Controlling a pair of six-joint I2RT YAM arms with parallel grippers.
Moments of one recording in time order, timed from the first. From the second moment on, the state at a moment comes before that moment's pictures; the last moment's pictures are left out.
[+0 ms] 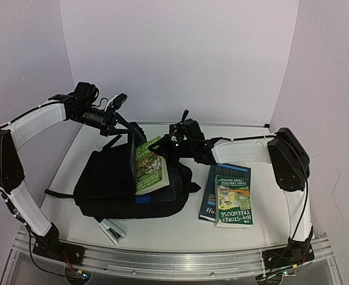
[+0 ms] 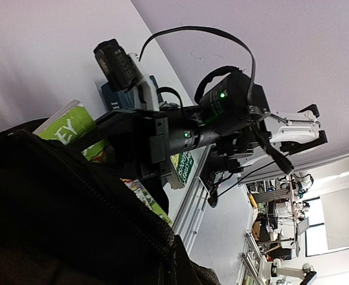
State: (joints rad) left arm -0.33 1.64 1.50 -0.70 1.08 -0.20; right arm 0.83 2.12 1.55 0.13 -0.23 1.06
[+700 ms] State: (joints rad) left arm -0.33 1.64 1.47 -0.67 1.09 -0.21; right arm 0.97 2.32 1.64 0.16 0.12 1.05
